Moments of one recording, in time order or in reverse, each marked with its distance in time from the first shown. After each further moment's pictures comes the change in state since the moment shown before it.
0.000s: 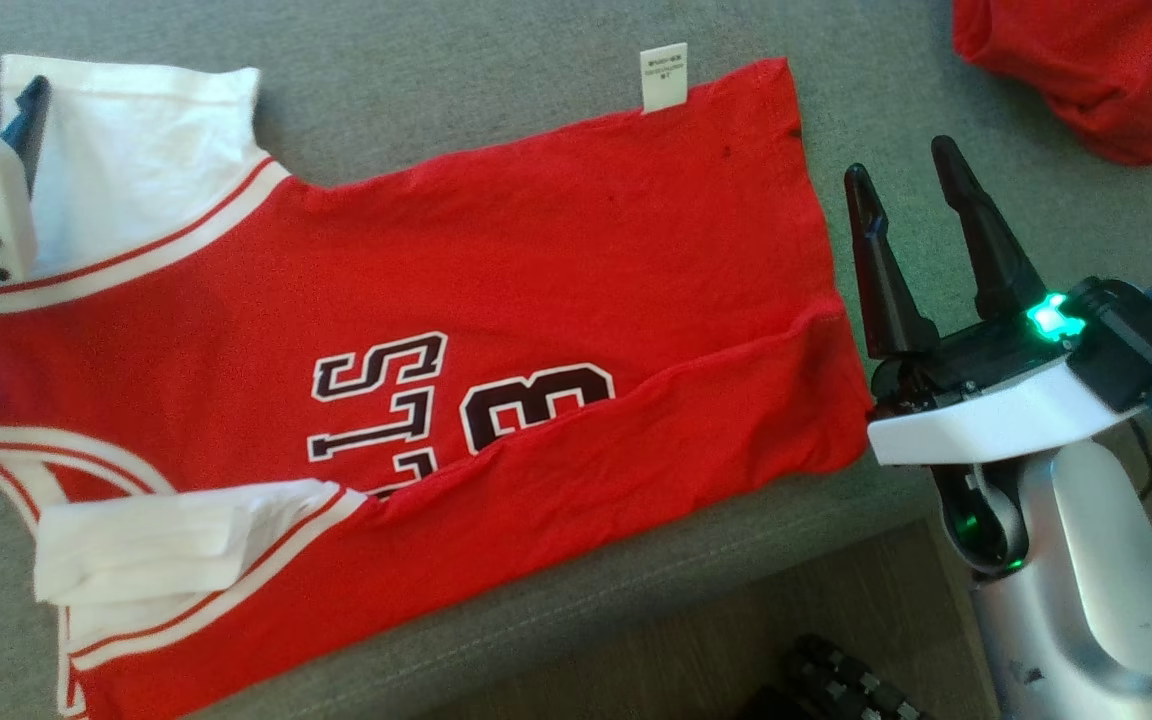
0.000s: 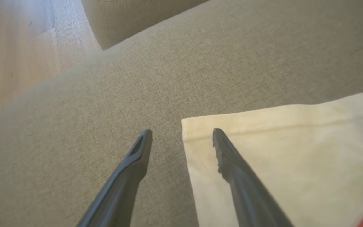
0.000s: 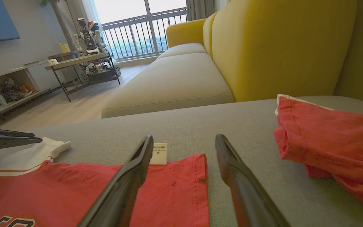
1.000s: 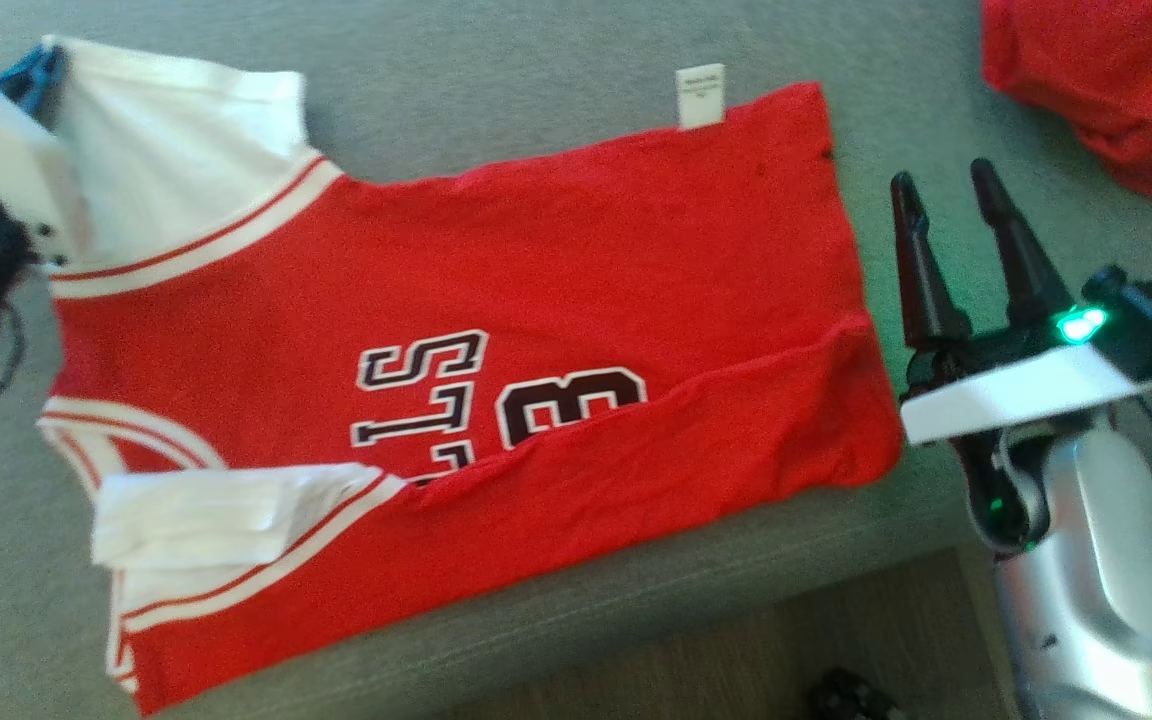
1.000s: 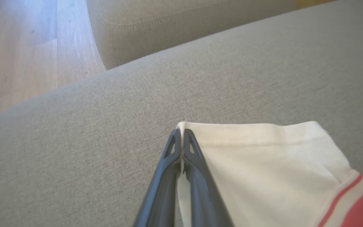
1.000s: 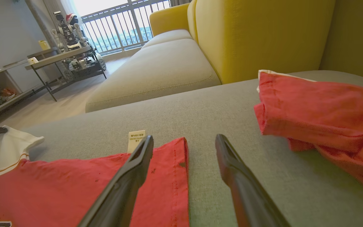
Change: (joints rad) left arm -0.068 -0.009 -0.148 0.104 -0.176 0.017 -0.154; right arm -0.032 0.000 -0.082 0.155 0.030 0.000 0.017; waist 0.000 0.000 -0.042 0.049
